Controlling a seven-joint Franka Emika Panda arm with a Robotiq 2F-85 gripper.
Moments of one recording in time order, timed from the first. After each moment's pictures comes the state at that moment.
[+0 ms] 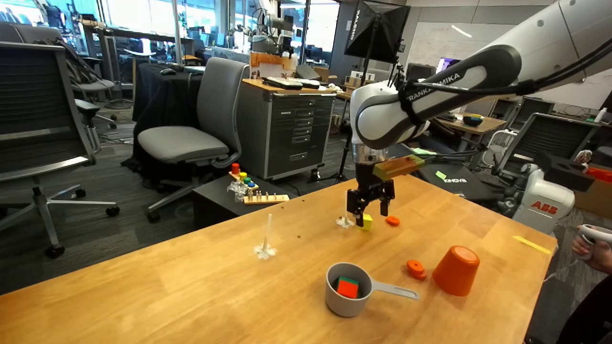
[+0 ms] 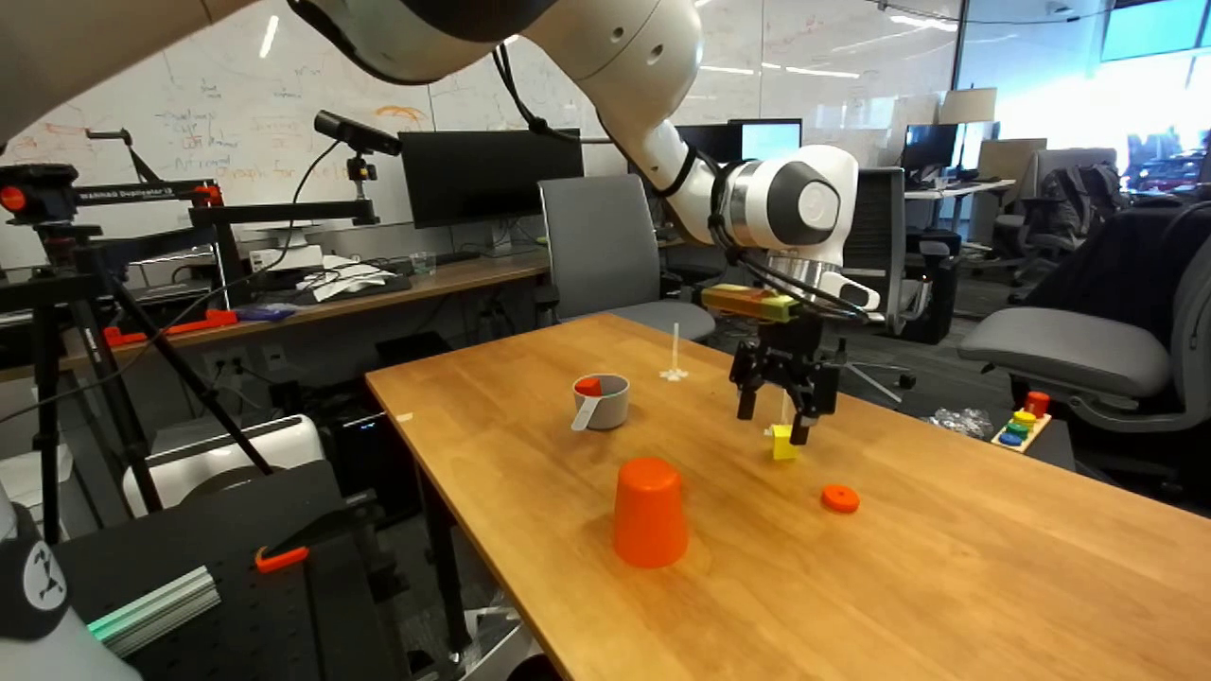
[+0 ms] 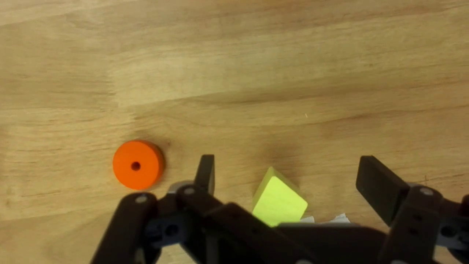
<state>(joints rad) 0.08 1.04 -0.04 -1.19 -0.03 1.94 0.18</state>
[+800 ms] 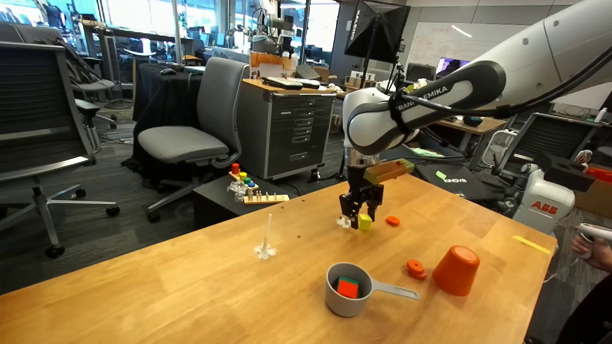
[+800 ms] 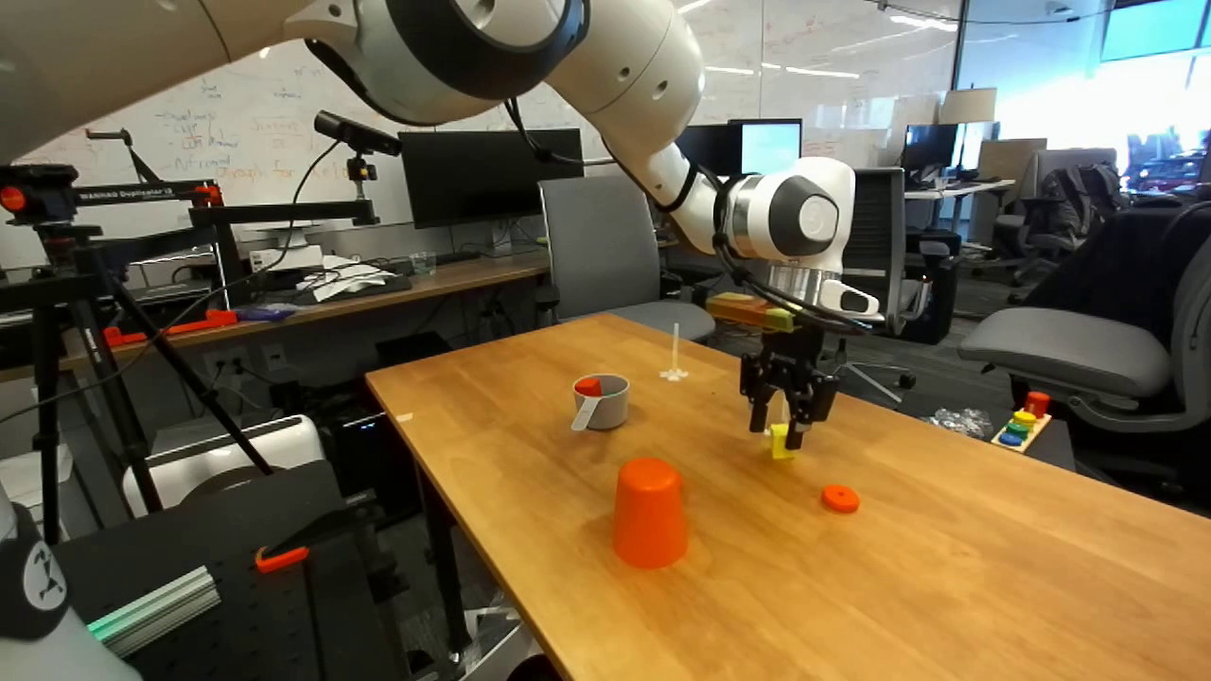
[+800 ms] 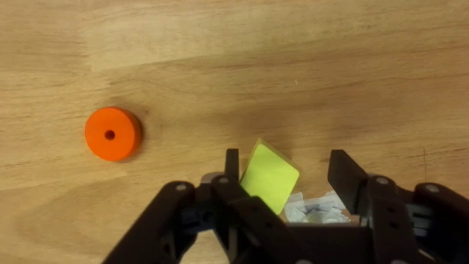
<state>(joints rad) 0.09 1.13 -0.04 -1.06 -0.04 1.93 0.17</state>
